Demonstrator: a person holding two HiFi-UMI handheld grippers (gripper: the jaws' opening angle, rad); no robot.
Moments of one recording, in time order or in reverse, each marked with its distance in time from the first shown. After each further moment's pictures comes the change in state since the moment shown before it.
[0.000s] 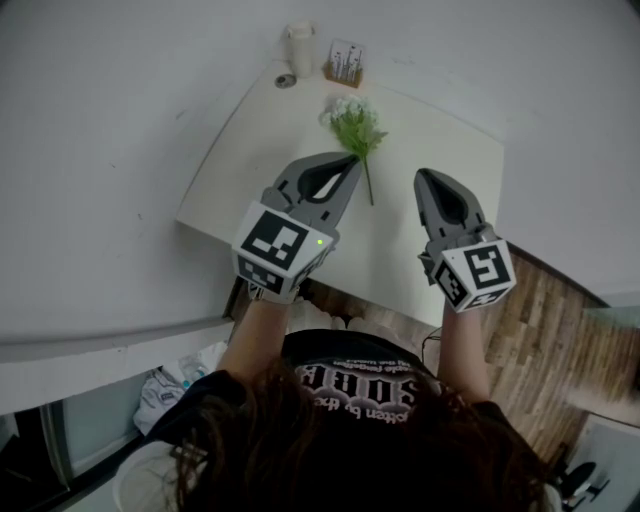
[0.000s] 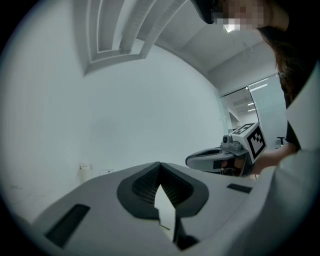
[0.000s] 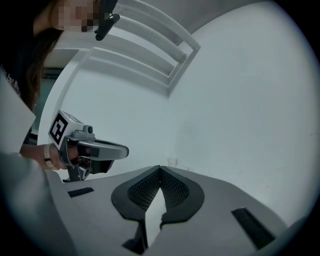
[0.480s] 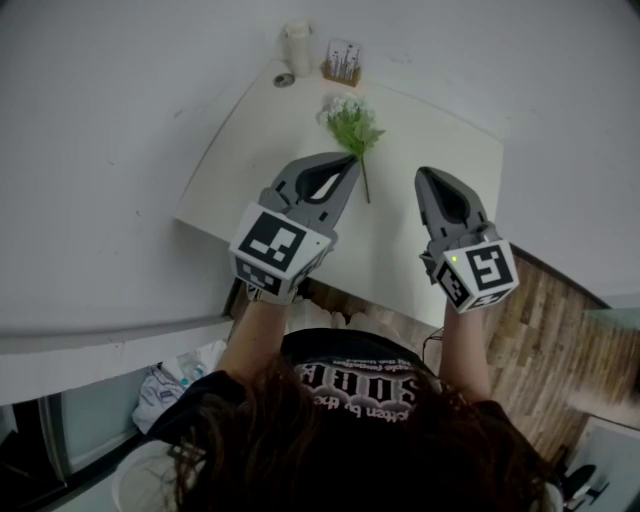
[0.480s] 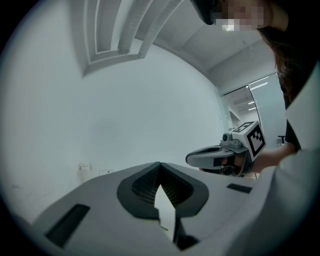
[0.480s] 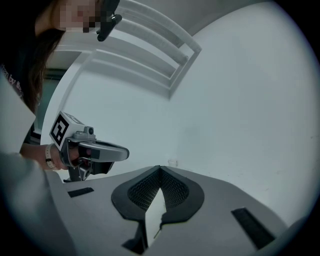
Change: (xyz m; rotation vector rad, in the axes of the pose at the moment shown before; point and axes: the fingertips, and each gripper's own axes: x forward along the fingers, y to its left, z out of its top) left arm 0.003 -0.011 0.001 0.008 0.003 0.011; right arm -0.010 -0.004 0.004 -0.020 -0.025 0.033
